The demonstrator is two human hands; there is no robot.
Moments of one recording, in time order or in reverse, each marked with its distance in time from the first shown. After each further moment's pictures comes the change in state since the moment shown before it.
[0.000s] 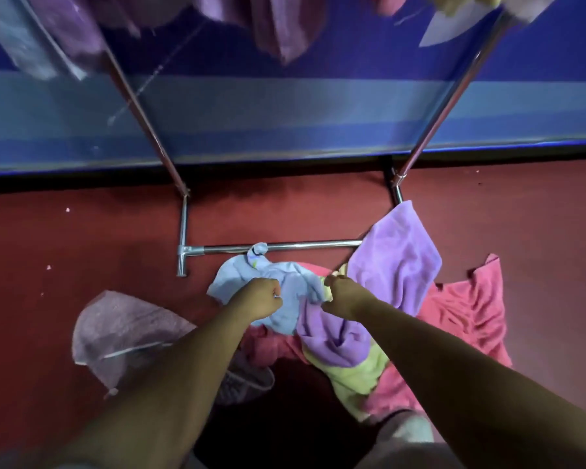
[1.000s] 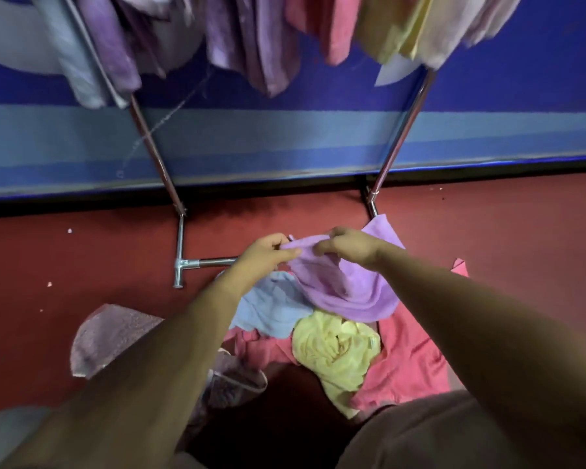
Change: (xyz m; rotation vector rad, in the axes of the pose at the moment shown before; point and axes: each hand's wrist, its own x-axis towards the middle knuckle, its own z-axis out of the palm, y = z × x) left_hand -0.046 0.063 -0.055 -0.850 0.082 0.312; right_hand -0.077 -0.040 -0.111 0.544 0.053 -0.125
